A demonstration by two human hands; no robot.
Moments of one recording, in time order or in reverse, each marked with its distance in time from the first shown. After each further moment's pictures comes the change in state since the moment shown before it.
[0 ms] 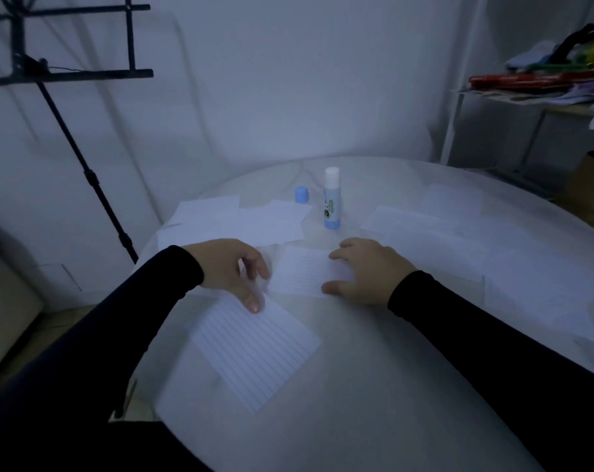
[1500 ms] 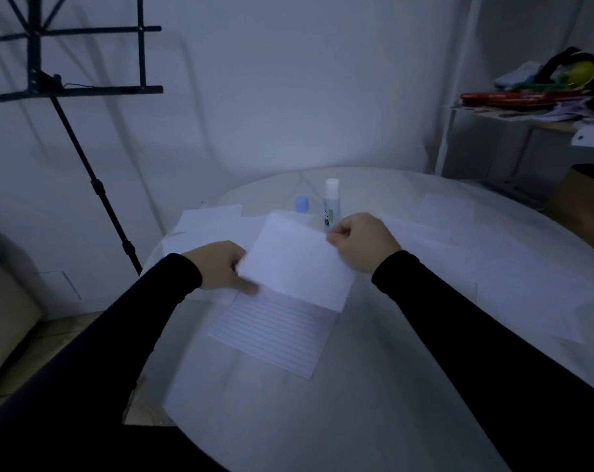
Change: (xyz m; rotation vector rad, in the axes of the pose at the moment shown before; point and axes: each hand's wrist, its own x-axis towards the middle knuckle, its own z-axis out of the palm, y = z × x) left_hand 0.001 -0.016 -0.004 0.006 0.143 0.019; right_hand 0.020 -0.021 -0.030 0.501 0.342 0.161
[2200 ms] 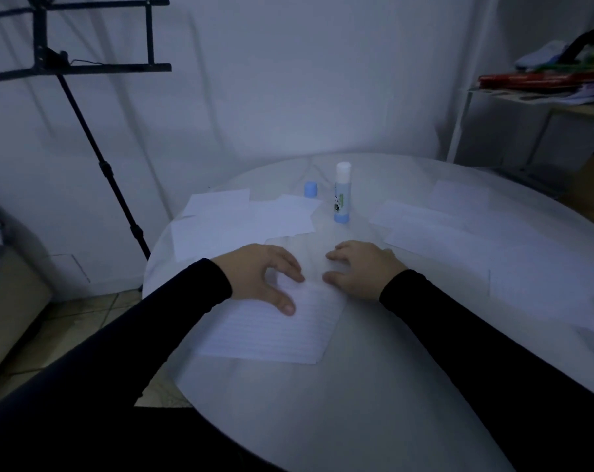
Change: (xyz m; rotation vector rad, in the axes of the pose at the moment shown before) left_hand -0.012 0.023 0.033 -0.081 -0.020 0.237; right_hand -0.028 0.017 0.027 -0.468 -0.353 -0.066
